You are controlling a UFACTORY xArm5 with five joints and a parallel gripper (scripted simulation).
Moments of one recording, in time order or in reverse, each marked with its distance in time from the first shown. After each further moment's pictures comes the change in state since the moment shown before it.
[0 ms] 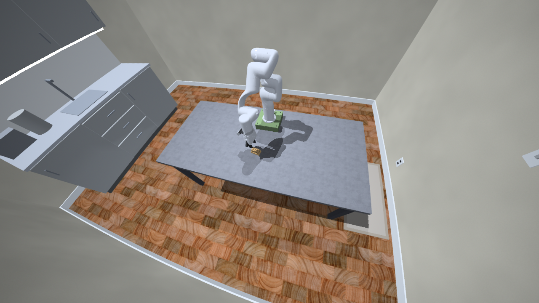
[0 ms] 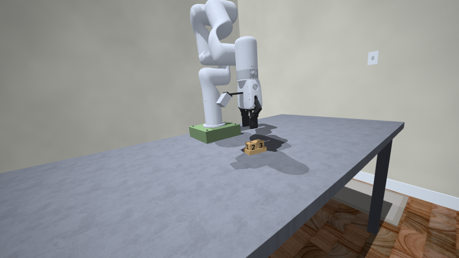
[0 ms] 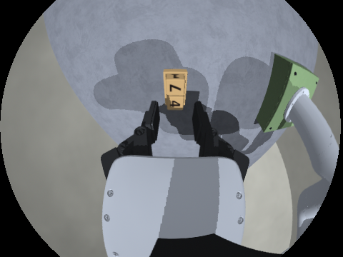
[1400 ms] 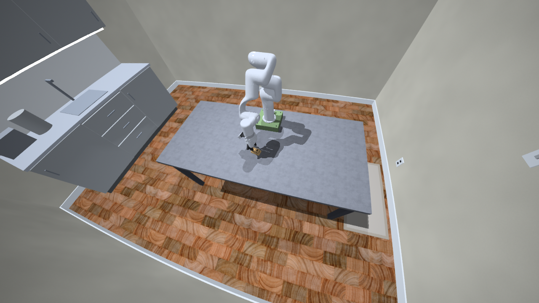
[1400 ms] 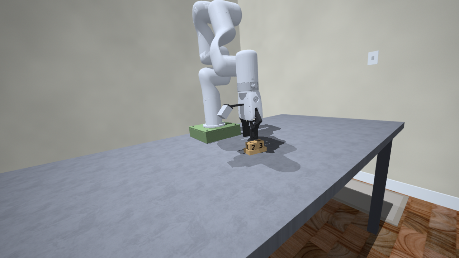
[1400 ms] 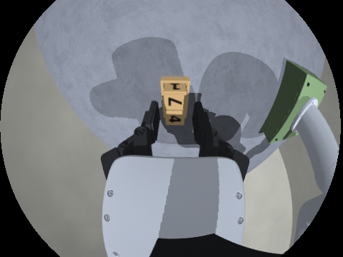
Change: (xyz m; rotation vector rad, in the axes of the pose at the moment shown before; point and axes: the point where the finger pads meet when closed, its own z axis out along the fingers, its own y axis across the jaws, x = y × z) arm 0.000 0.000 0.041 0.000 0.000 0.000
